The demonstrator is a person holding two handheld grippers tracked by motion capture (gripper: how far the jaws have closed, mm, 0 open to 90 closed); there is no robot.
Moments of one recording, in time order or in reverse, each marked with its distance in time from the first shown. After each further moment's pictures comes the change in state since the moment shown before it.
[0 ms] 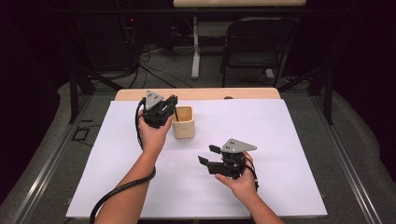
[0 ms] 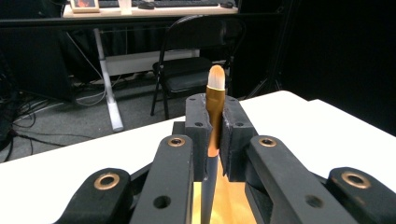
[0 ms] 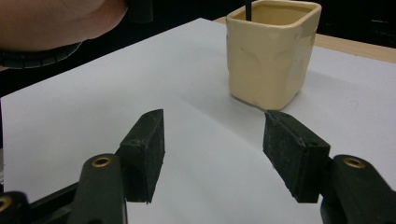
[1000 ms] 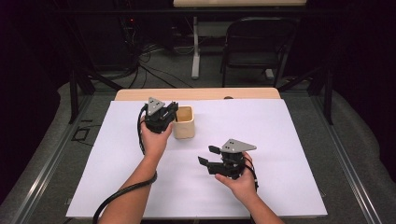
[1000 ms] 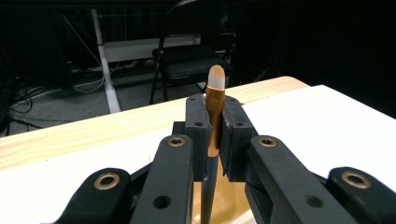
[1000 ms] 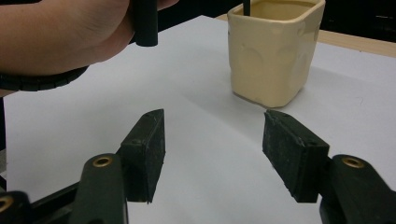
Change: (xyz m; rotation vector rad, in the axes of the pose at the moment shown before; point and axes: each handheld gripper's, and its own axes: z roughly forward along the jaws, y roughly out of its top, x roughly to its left) left arm 0.003 -0.025 0.007 0.038 0.000 -0.024; right arm -0.001 -0.001 0.002 0.008 0.008 0.008
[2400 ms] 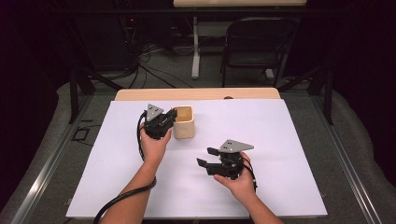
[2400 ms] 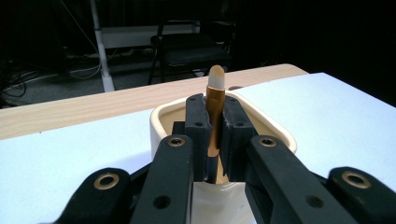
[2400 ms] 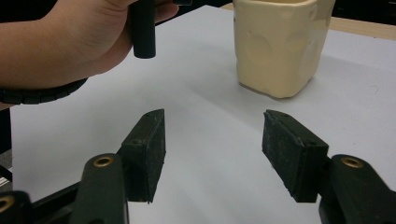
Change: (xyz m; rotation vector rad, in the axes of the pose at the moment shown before) left arm 0.003 -0.022 -0.002 0.034 -0.007 -0.031; right arm 0.000 -0.004 0.006 0.033 0.021 0.021
